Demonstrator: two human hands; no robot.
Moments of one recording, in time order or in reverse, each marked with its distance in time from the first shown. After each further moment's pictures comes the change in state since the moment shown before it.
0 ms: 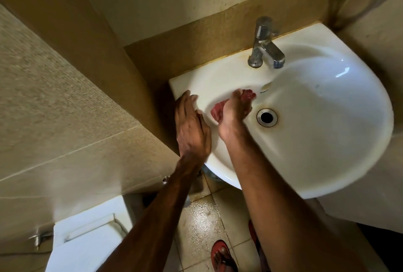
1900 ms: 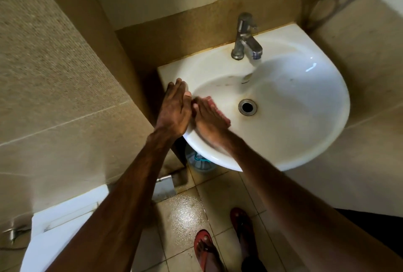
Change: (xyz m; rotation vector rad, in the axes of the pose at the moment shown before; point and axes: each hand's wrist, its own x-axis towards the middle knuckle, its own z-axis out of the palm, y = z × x) left_hand 0.019 -0.020 -0.029 -0.058 -0.479 -0.027; right_hand -0.037 0.022 -0.065 -1.553 -0.600 -0.909
